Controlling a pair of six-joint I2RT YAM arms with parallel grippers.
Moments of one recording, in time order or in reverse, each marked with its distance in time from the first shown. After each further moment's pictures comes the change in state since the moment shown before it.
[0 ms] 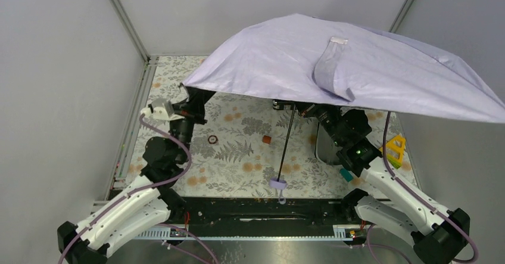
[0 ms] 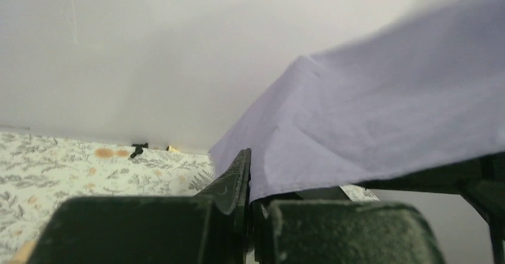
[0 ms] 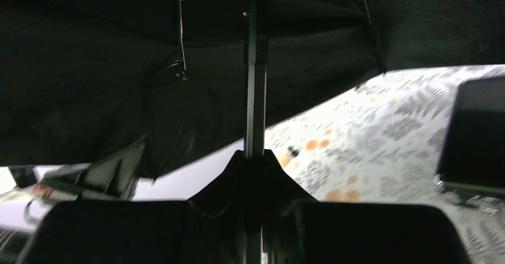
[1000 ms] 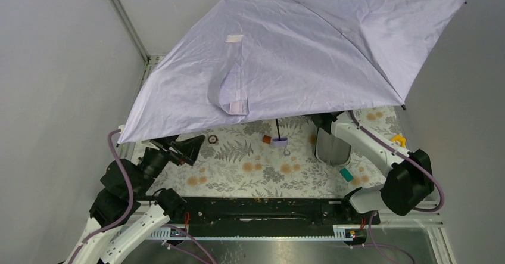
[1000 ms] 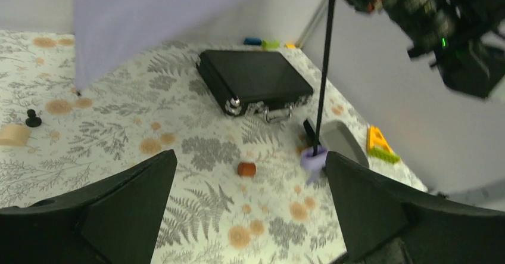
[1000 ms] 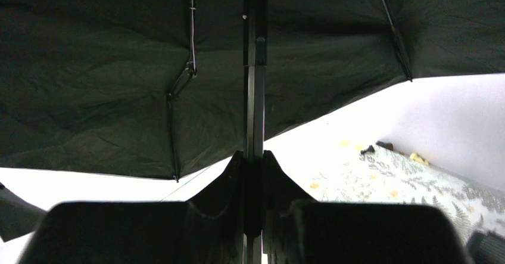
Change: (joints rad) left arm 0.000 -0.476 0.177 -1.017 0.268 -0.229; right arm -0.014 0.509 0.377 0.224 -0.235 -0.381
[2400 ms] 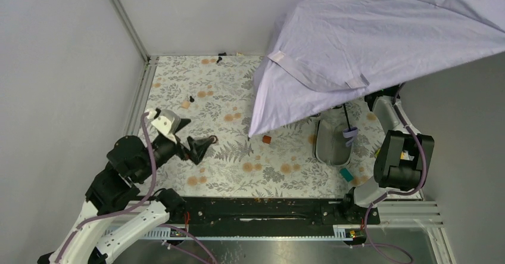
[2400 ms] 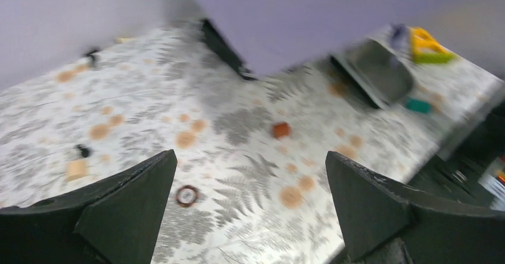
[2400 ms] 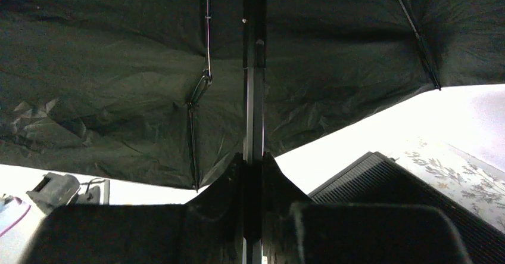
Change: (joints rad) left arm 0.000 0.229 0.233 -0.225 0.270 0.360; right arm -0.765 0.218 0.064 0.298 -0.956 0.368
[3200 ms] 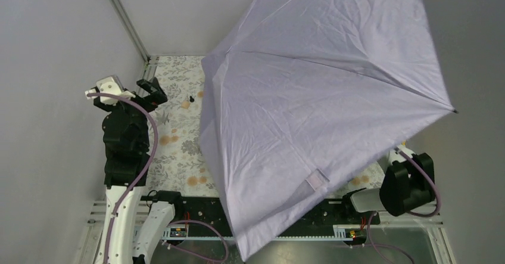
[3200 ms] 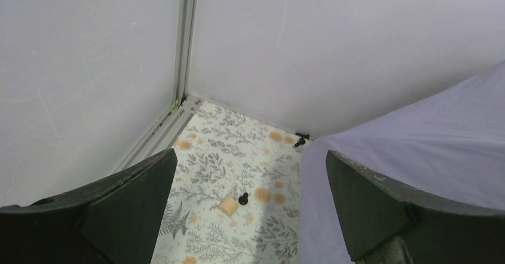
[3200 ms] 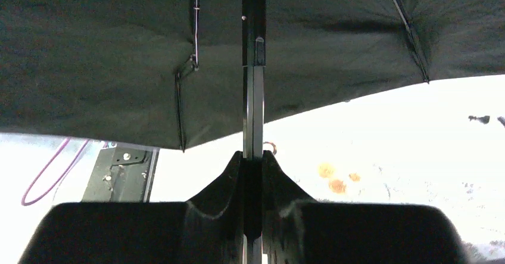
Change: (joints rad) left arm 0.637 0.220 0.009 0.446 -0.404 -0.185; right arm 0.507 -0.257 -0.110 -0.489 0.027 -0.575
